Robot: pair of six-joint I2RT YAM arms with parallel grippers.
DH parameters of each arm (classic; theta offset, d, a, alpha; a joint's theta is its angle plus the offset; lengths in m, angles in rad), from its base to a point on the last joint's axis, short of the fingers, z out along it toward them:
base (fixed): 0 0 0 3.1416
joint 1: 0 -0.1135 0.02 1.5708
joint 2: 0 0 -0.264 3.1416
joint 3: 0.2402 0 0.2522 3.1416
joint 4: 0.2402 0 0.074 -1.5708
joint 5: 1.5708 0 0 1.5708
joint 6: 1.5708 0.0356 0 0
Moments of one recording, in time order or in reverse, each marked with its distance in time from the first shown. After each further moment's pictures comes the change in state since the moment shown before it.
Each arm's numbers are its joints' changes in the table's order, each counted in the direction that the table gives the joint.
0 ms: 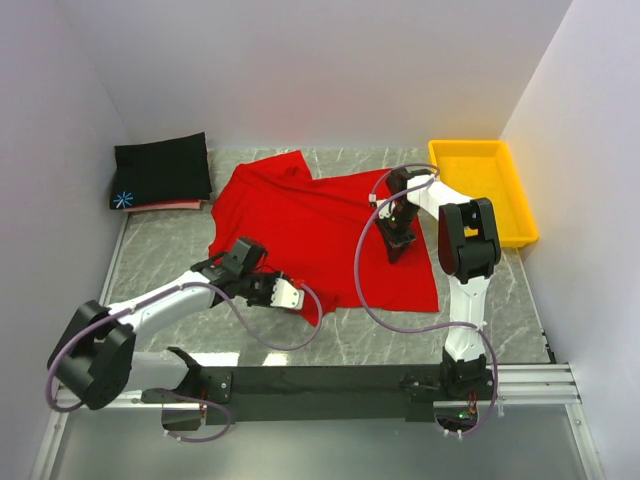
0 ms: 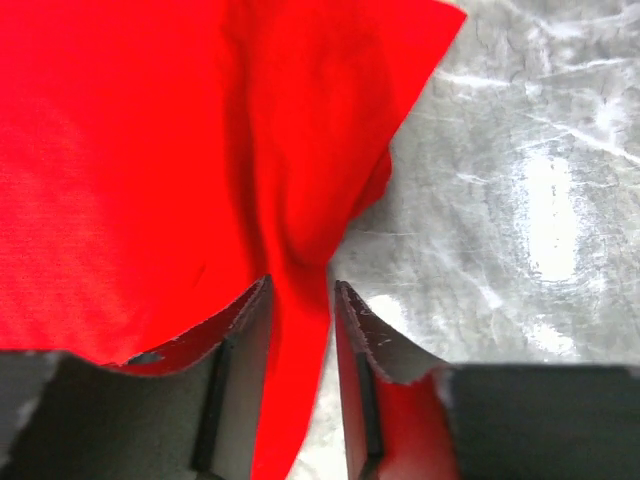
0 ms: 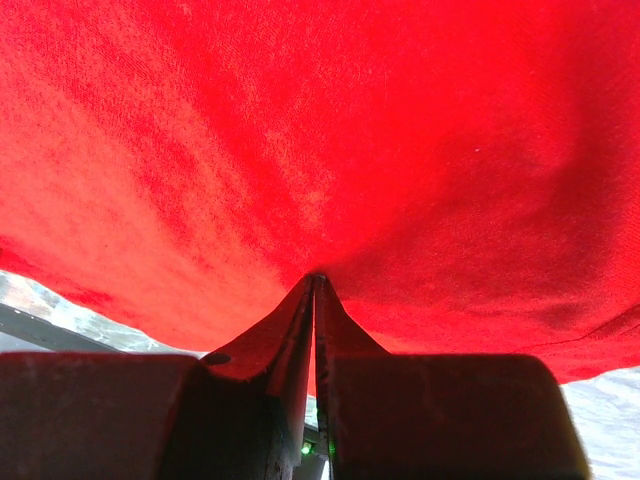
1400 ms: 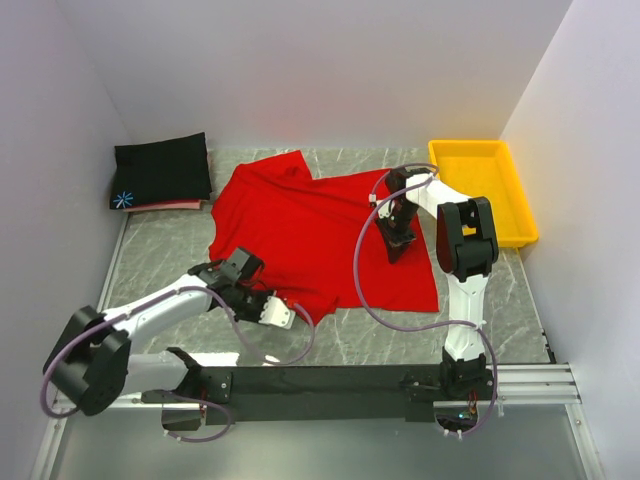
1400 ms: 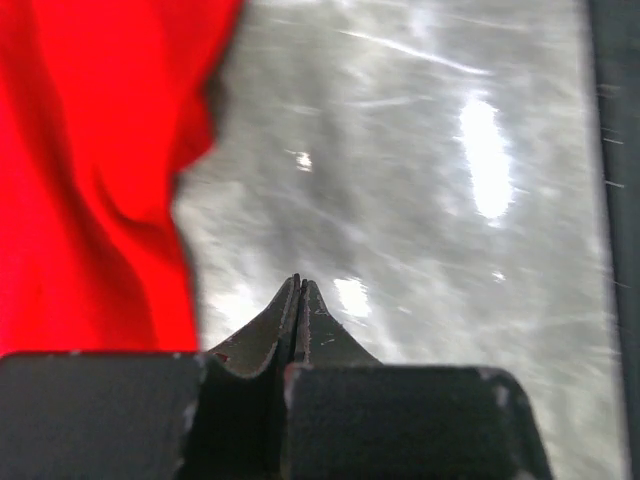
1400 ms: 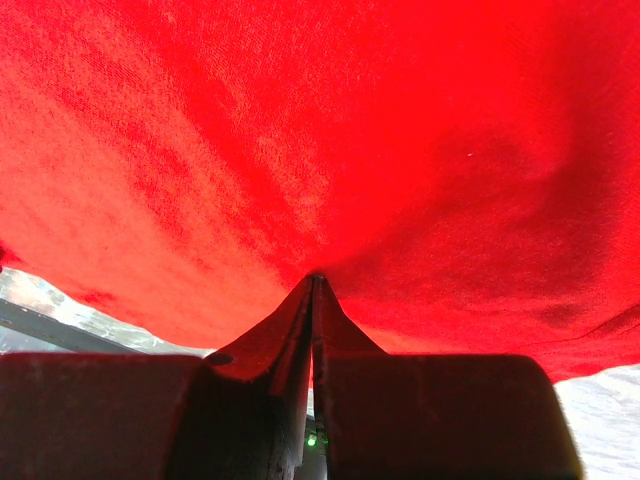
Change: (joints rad) left arm 0.007 -0.049 -0.019 0.233 0.008 0.116; right arm 0.000 0.026 0.033 0.030 0.011 0.014
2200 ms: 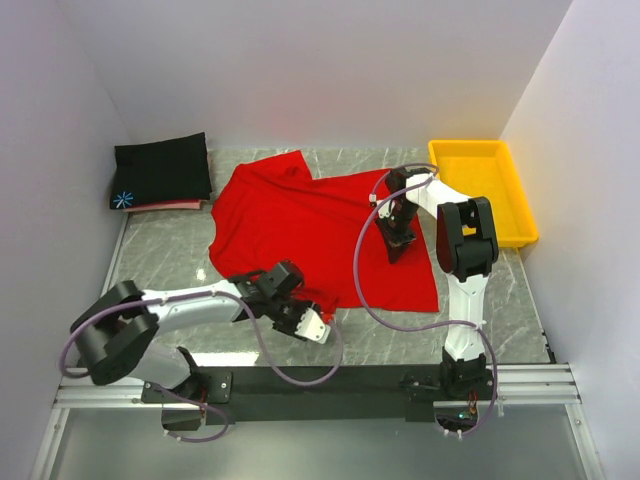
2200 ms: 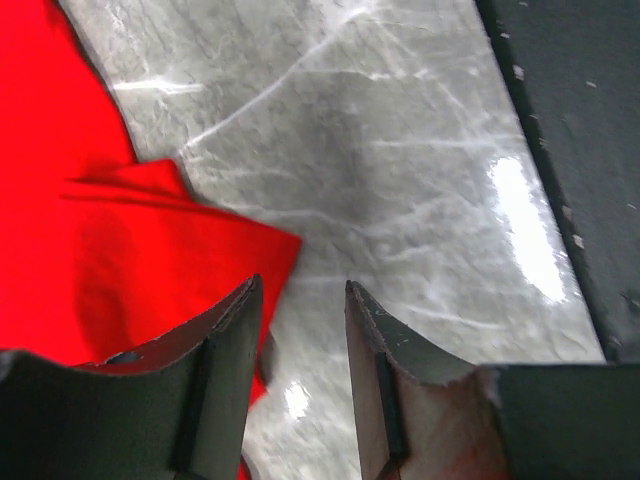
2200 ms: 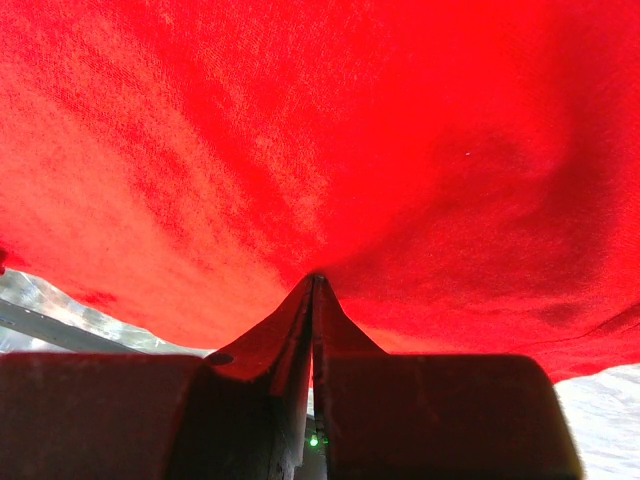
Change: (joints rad) left arm 0.306 0.149 0.030 -0.320 0.010 -0.203; right arm 0.000 0.000 0.000 0.000 -0.001 0.008
